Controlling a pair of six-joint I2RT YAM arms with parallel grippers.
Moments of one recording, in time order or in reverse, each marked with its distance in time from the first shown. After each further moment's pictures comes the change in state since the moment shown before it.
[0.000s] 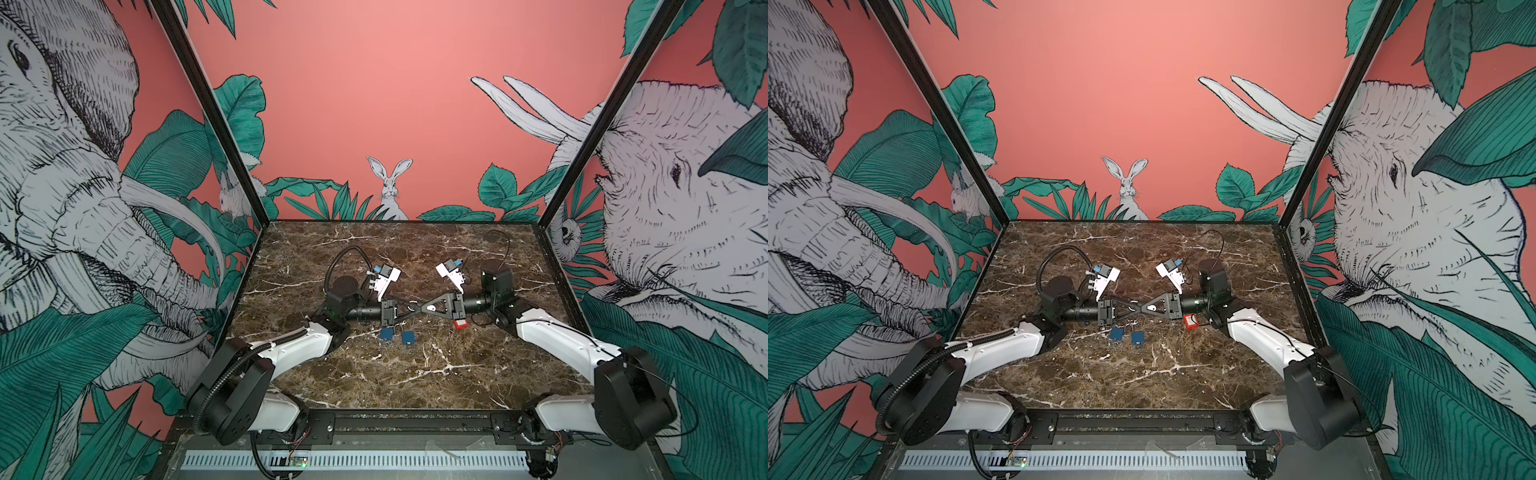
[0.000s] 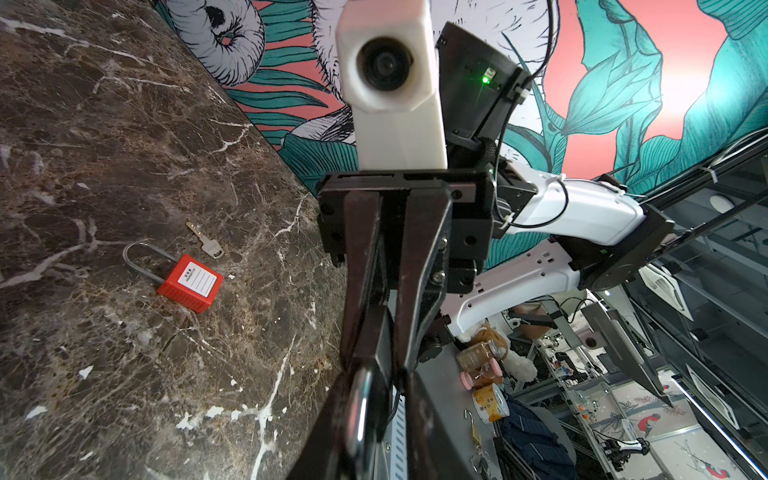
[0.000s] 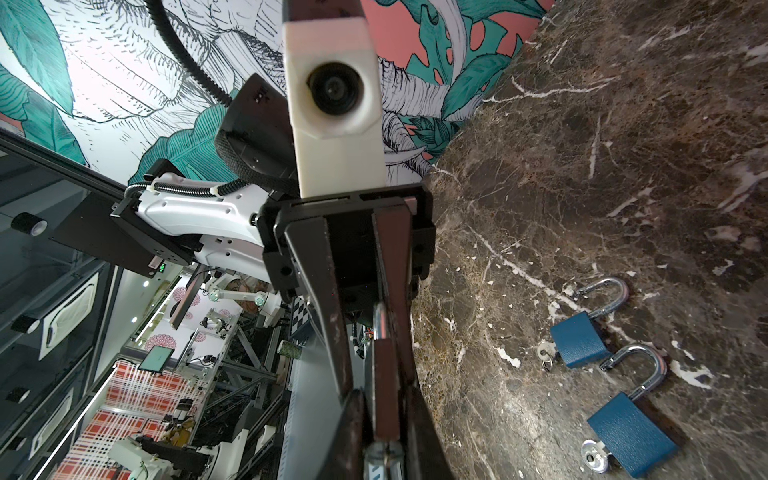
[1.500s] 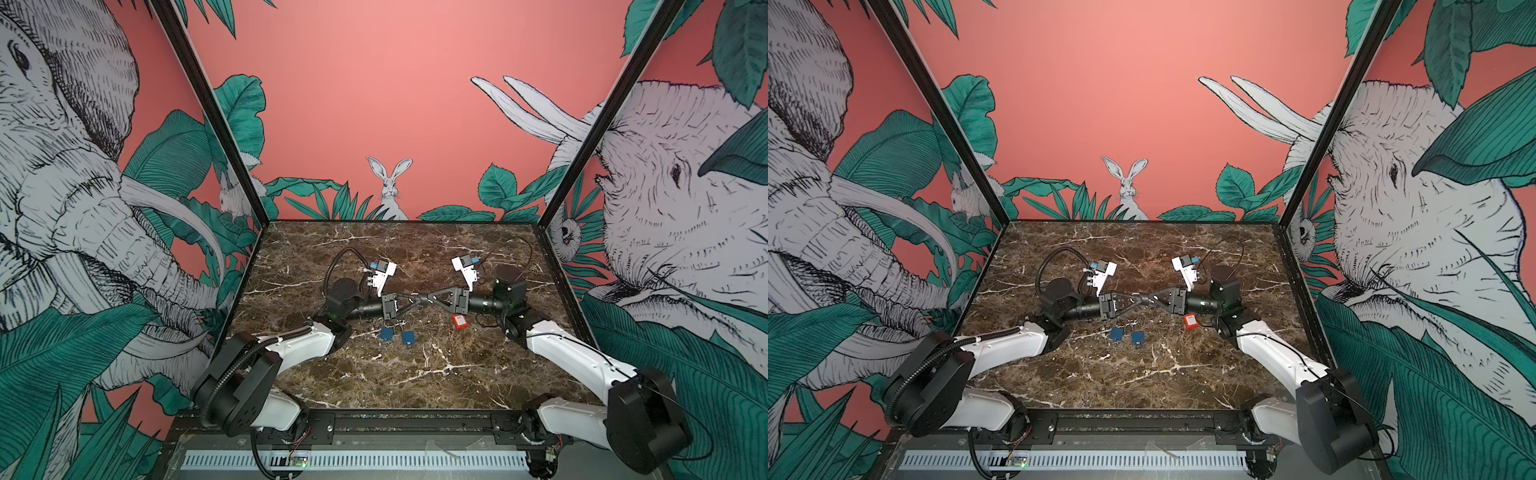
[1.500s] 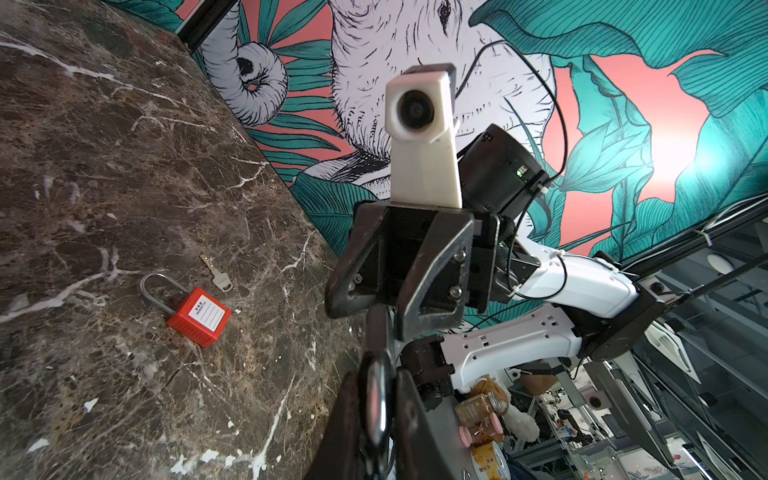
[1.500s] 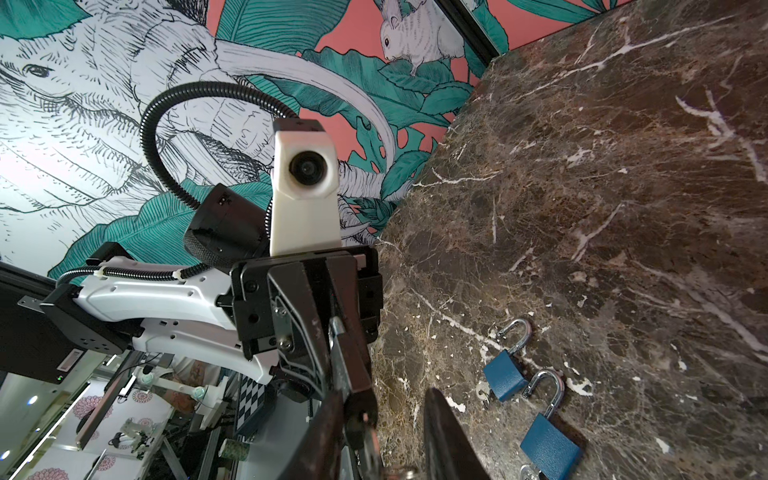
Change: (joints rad) left arm -0.003 0.046 -0.015 0.169 -0.116 -0.149; right arm -0.040 -0.120 -0.106 0.170 0.264 0.147
